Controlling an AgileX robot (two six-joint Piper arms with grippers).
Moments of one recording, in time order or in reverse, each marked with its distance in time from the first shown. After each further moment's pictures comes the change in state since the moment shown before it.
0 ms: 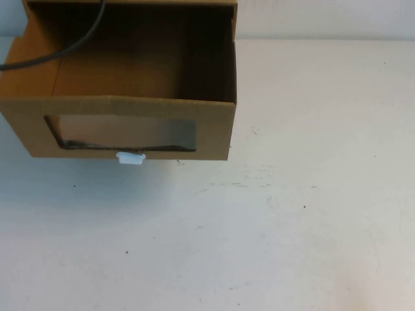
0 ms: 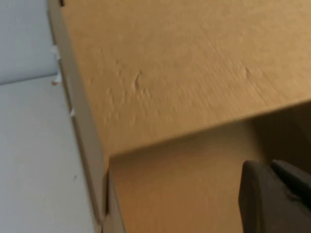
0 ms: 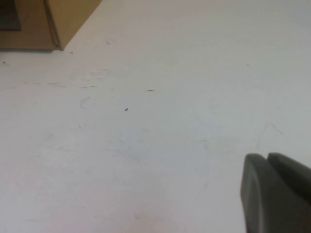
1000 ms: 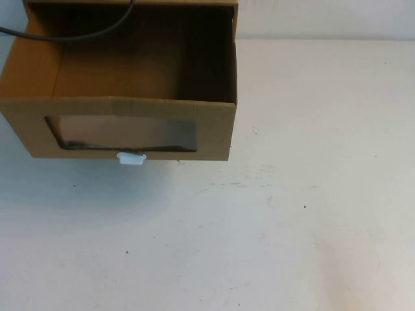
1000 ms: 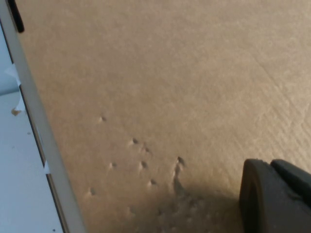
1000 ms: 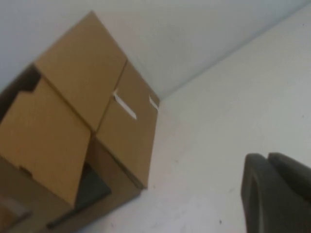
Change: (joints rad) right arm 0.000 0.000 0.000 0.606 -0.247 0.000; left arm 0.000 0.411 -0.344 -0.121 0.035 0.100
